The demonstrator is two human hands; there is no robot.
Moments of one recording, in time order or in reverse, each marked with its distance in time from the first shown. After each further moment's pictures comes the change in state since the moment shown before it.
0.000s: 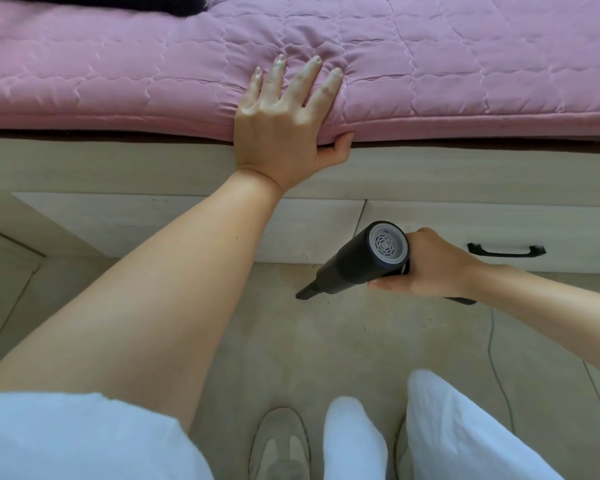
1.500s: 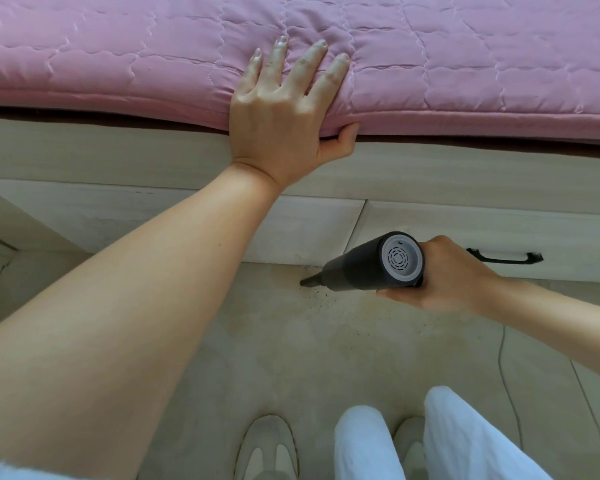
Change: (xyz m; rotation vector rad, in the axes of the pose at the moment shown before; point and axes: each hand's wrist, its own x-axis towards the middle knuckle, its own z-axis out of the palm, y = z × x) left_hand -0.001 0.002 0.002 0.018 0.057 -0.012; right_hand -0.010 0.010 0.002 -0.192 0.099 0.001
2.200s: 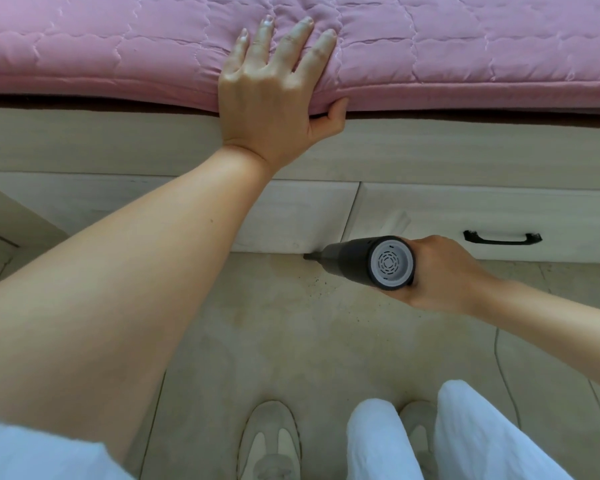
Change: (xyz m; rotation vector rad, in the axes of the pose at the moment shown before) left_hand 0.000 0.001 -0.001 0.002 -0.018 -0.012; right_hand -0.018 0.003 0.020 -0.101 0.094 -0.104
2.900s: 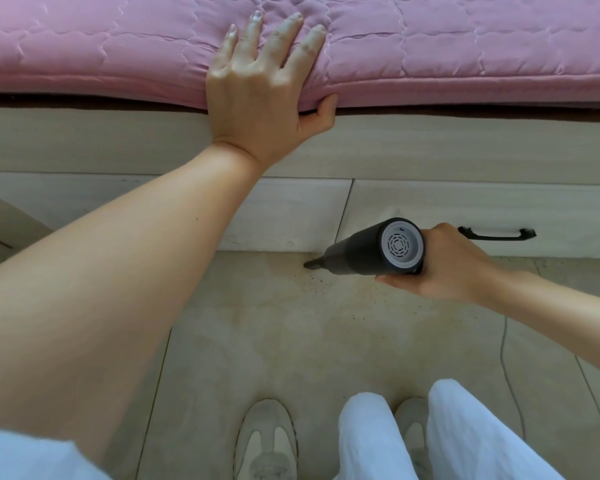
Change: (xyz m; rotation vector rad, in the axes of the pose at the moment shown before) left_hand 0.000 0.000 -0.001 -0.007 0.000 0.005; right_hand -0.002 0.003 -0.016 0.098 -0.064 0.164
